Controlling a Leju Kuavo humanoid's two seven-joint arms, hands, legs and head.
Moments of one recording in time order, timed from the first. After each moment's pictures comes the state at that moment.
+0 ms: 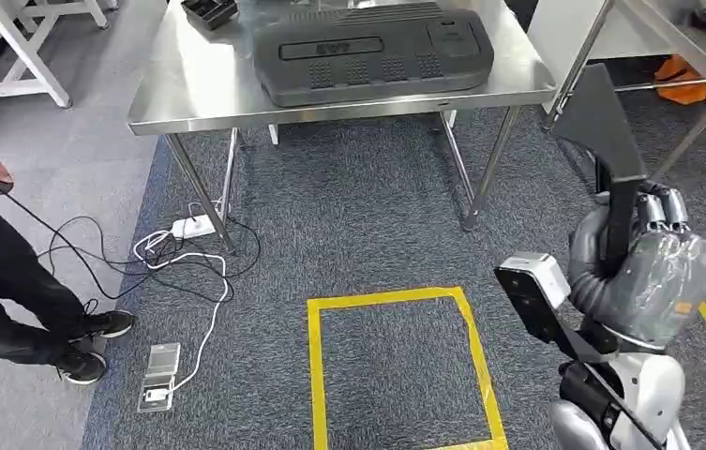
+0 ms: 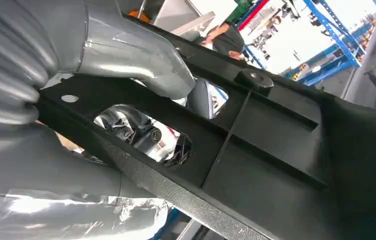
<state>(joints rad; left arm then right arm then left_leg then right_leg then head) -0.15 -0.04 -1.00 -0.27 0.96 0.13 -0.35 0.05 -0.25 0.22 -2.15 1.27 -0.48 0.50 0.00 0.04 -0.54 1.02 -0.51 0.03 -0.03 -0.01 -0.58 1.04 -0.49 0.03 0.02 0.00</state>
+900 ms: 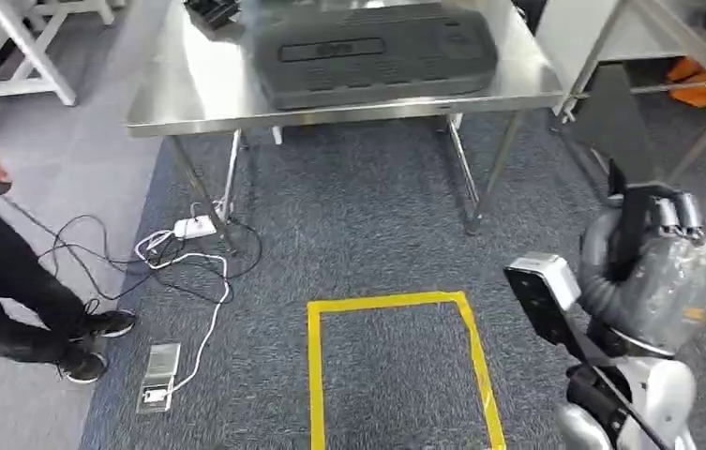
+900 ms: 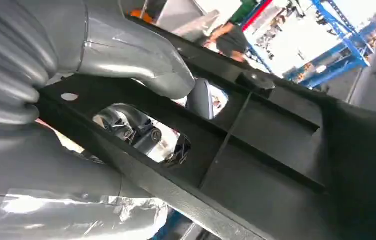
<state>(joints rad) -0.16 -0.04 -1.00 -0.27 0.95 0.14 -0.36 0.05 -0.25 0.21 -2.14 1.27 -0.48 0.50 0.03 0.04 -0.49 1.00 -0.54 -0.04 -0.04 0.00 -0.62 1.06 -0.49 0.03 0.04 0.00</state>
